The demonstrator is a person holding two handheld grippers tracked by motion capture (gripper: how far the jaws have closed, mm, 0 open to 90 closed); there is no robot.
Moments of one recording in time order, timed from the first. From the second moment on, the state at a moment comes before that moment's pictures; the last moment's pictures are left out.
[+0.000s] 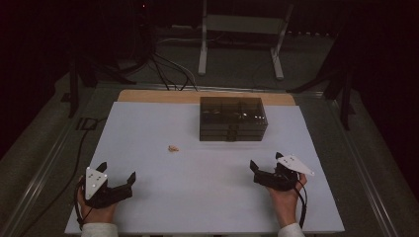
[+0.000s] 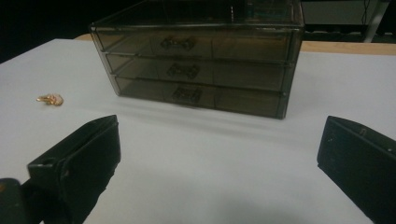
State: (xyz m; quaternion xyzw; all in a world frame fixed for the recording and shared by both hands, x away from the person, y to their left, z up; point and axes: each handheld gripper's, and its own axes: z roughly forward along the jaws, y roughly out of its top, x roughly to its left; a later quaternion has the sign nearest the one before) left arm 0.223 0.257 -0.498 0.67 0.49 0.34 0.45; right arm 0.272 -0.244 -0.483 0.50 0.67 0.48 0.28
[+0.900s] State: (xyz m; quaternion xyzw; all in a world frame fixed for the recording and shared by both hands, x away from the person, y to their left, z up) left arm 0.223 0.257 -0.498 0.67 0.49 0.34 0.45; right arm 0.305 -0.209 -0.480 0.50 0.66 0.48 0.28
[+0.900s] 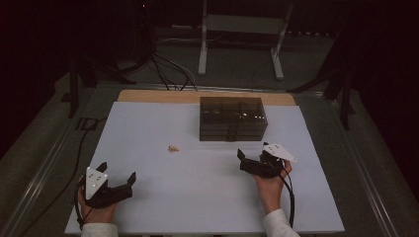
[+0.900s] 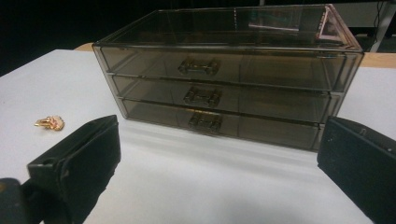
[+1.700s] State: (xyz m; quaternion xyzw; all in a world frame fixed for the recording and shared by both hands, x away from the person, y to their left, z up) left arm 0.224 0.257 -0.499 0.67 0.49 0.34 0.45; right arm 0.322 -0.195 -0.483 0.51 0.66 0.48 0.28
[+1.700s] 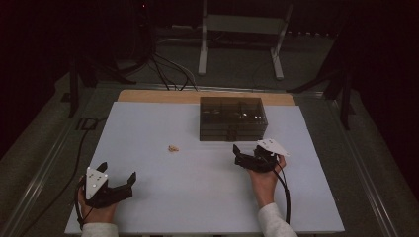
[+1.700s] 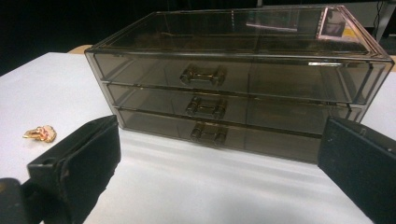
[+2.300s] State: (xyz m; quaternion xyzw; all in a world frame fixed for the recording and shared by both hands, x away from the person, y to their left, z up) left arm 0.224 0.257 -0.499 0.67 0.49 0.34 0.45; right arm 0.338 -0.178 -0.485 0.53 0.65 0.47 0.29
